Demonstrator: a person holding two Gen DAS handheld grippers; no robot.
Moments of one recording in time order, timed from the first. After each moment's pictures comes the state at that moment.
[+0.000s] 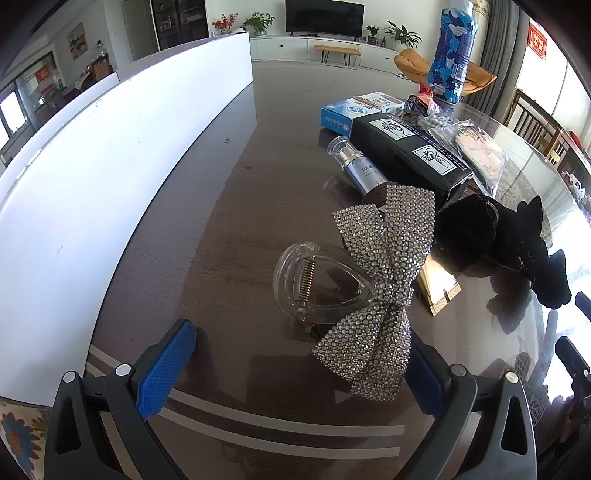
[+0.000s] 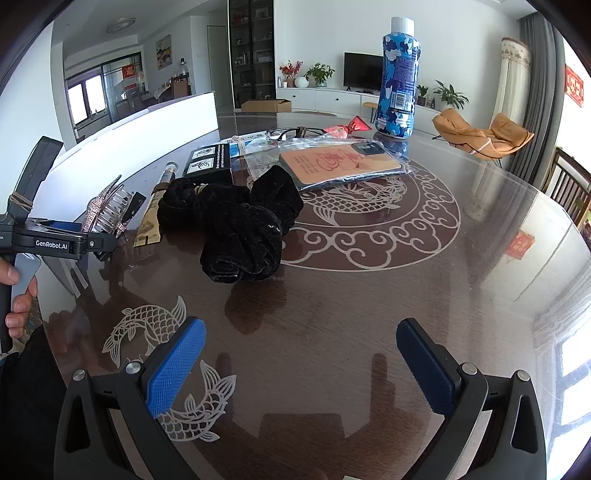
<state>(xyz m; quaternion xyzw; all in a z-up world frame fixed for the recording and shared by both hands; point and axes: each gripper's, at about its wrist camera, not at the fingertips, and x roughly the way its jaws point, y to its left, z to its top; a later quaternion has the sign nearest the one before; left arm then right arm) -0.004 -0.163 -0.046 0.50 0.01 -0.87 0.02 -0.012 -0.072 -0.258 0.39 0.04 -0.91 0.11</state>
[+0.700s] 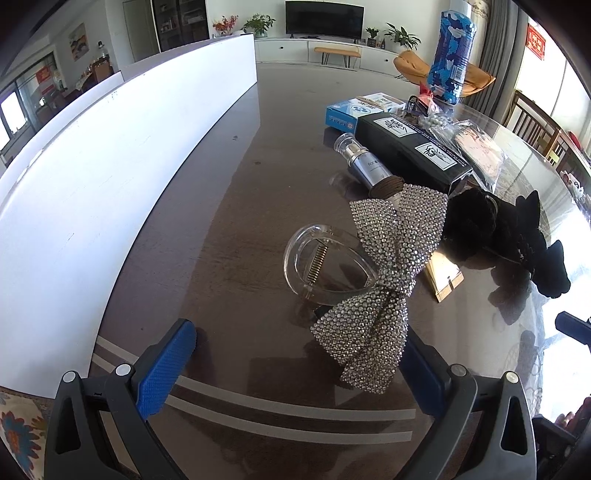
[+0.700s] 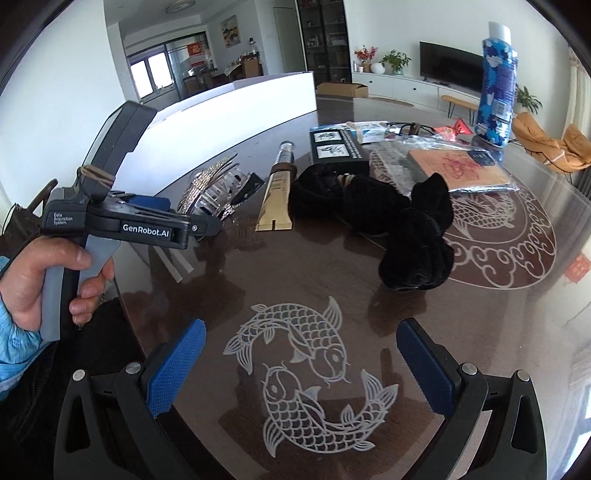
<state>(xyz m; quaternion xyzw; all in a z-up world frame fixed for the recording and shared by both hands) 0.004 -0.169 -0.045 0.50 0.01 -0.87 0.02 -0.006 -0.153 -0.255 0.42 0.06 -0.86 0.27</state>
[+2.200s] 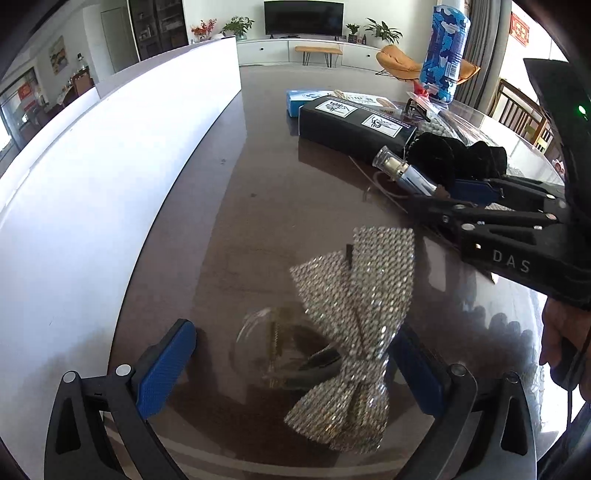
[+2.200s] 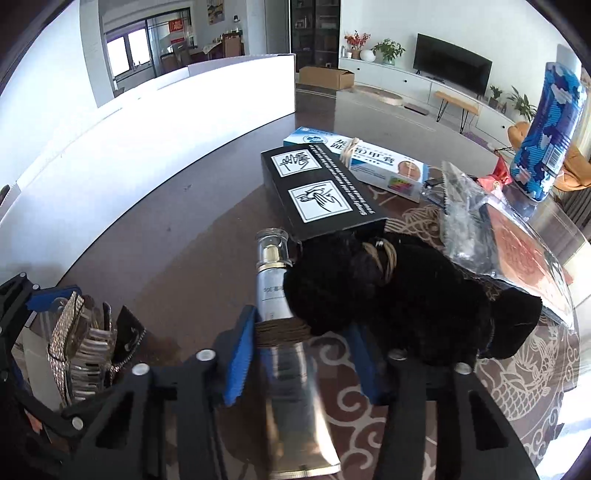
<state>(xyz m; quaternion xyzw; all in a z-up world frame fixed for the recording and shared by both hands) -0.047 -0.166 -0.047 0.50 -0.02 -0.87 -0.02 -0.176 -0.220 -0.257 0.44 0.10 -0.87 0.20</state>
